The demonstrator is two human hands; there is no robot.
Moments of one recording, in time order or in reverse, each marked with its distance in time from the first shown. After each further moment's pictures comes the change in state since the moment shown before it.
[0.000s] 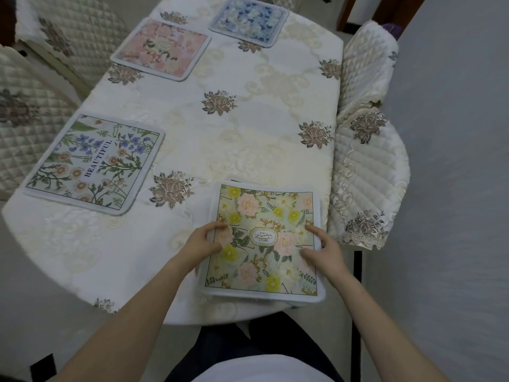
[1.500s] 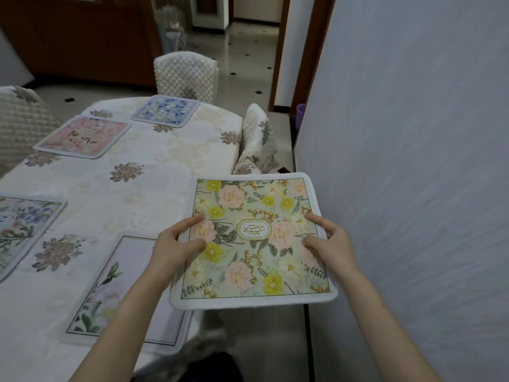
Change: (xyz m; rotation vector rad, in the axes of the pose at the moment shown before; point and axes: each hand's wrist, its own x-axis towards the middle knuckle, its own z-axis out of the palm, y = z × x) left_hand -0.099 0.222 0.230 -0.287 0.166 0.290; right_hand -0.061 -0.029 -0.323 0.343 0.158 -0.215
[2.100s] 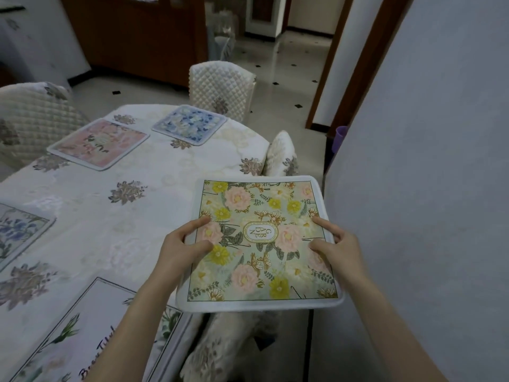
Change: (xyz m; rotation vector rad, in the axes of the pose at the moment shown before) left_hand 0.173 0.057 0.063 -0.113 0.173 0.024; right_hand 0.236 -0.075 0.010 -0.078 -0.152 -0.006
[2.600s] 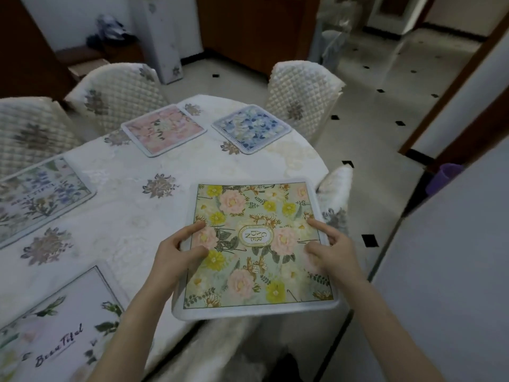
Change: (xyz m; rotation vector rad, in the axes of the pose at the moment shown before) left_hand 0.110 0.019 0.061 -0.054 0.451 -0.107; right_hand 0.250 -0.054 0.036 -0.151 -0.405 -0.031
